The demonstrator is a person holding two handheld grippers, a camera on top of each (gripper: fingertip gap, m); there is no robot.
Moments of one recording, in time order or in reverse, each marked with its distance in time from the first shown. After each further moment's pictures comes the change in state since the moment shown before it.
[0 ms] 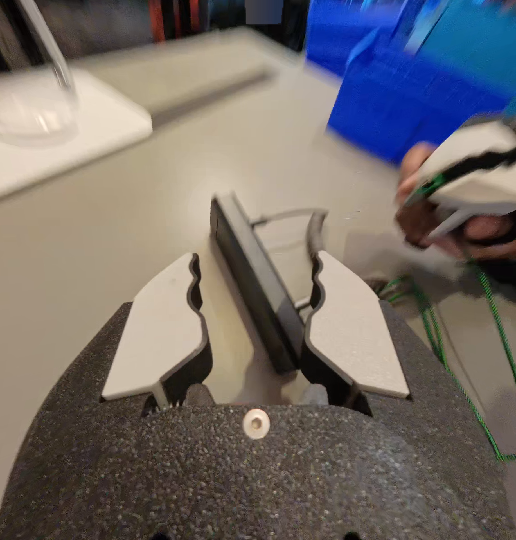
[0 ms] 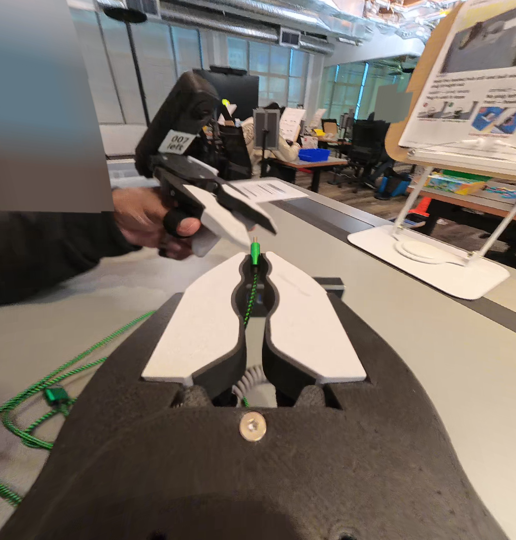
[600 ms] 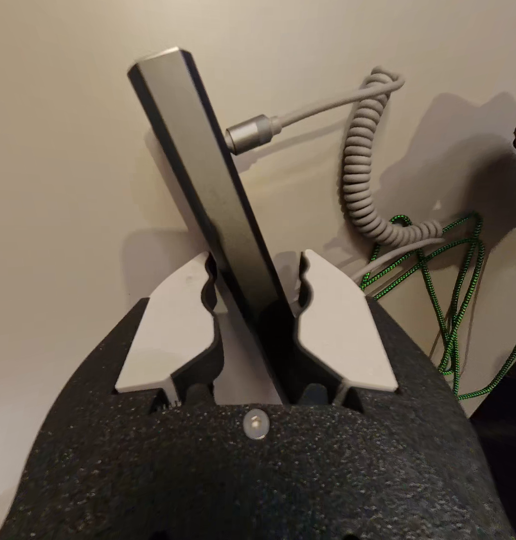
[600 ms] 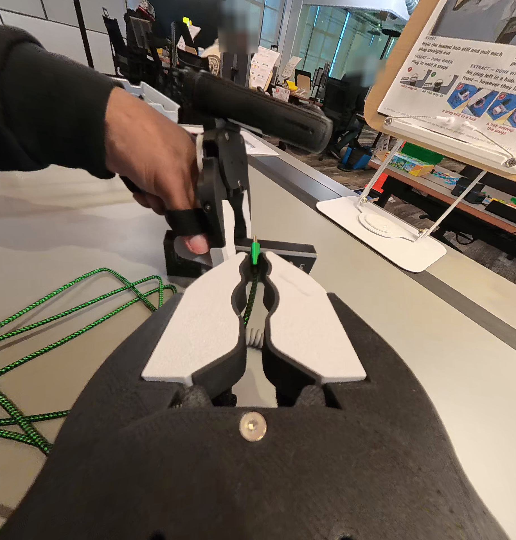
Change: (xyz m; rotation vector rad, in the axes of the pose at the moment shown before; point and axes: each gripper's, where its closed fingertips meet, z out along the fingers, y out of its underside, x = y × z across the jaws) left arm 0.005 0.066 0.049 -0.742 0.006 -0.035; right arm 0.015 0.029 0.000 -0.161 0.118 -0.152
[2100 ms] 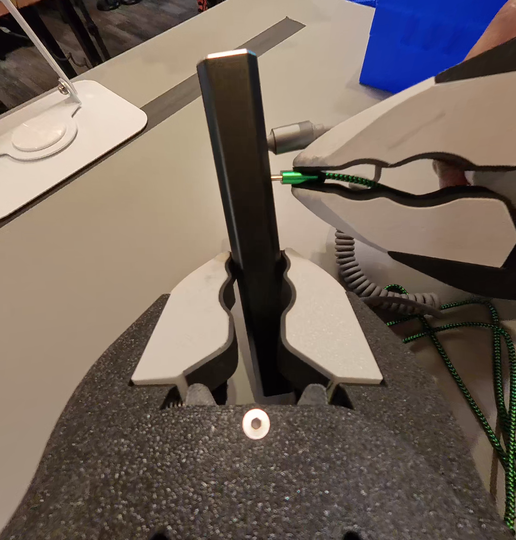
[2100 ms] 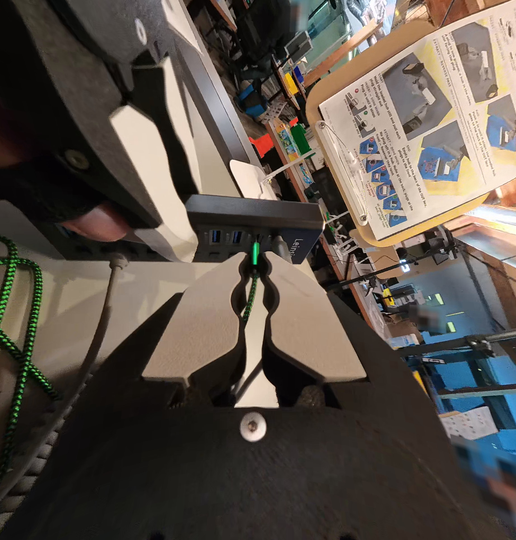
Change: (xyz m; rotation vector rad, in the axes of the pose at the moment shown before) left arm 0.029 -0.038 -0.043 0.672 -0.260 0.109; right arm 0.026 -0.001 0.030 -0.286 0.368 -0.657
